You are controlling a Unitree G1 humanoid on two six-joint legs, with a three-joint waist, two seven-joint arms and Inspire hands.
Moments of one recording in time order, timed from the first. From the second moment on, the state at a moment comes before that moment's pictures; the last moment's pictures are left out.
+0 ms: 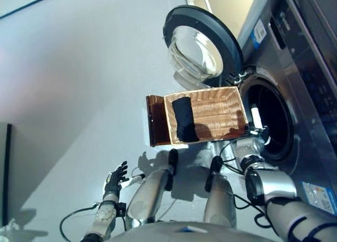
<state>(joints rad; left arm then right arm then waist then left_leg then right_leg) 0.07 0.22 -0.27 0.98 -0.23 -0.35 0.17 -0.66 -0.26 -0.13 1.32 1.10 -0.38 -0.28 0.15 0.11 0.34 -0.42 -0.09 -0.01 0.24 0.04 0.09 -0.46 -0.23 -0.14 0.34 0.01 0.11</state>
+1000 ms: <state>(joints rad) 0.02 0.33 -0.12 0.60 -0.09 -0.31 0.25 -0.77 -0.21 0.28 1.48 0.18 -0.14 -0.52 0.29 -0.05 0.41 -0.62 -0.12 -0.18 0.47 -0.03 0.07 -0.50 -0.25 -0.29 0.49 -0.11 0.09</state>
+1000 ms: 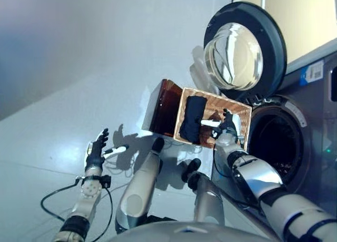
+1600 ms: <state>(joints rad) -0.01 0.33 -0.14 0.54 -0.07 -0.31 0.30 -0.82 -0.20 0.31 1.53 0.12 -0.08 -0.57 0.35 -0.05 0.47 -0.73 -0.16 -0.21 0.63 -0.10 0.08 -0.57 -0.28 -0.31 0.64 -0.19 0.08</state>
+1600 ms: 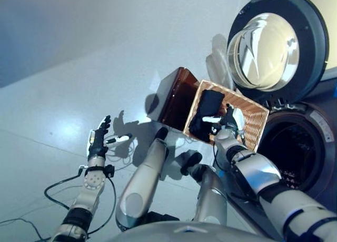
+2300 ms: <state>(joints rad) -0.03 0.33 -0.22 0.47 -0.05 -0.31 0.31 -0.82 -0.32 0.27 1.56 0.07 -0.04 -0.70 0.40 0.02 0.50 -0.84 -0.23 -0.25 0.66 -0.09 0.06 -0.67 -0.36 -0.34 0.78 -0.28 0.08</state>
